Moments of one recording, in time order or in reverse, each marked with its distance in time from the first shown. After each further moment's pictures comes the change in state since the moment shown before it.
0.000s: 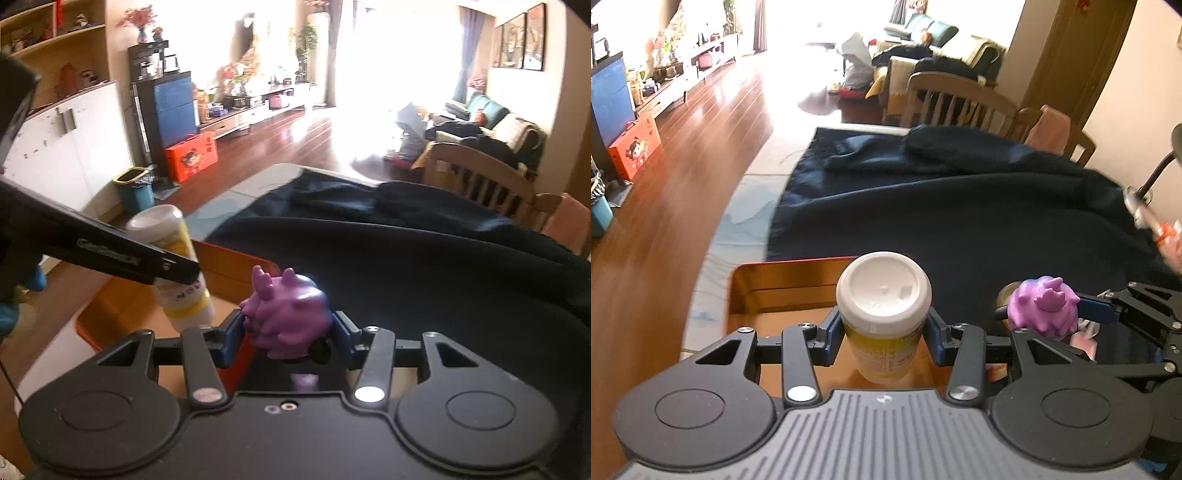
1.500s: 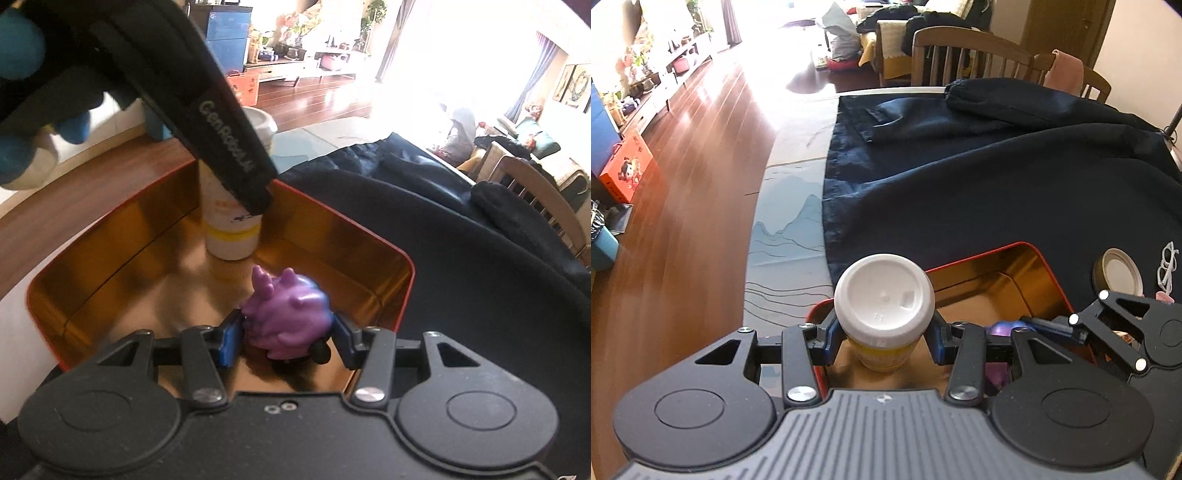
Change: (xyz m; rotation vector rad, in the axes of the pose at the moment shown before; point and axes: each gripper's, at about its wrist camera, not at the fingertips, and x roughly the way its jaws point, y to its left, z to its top) left arm 0.074 0.072 0.031 0.165 0.112 0.050; right arm 0.110 0.092 -0.009 -0.240 0.125 -0.035
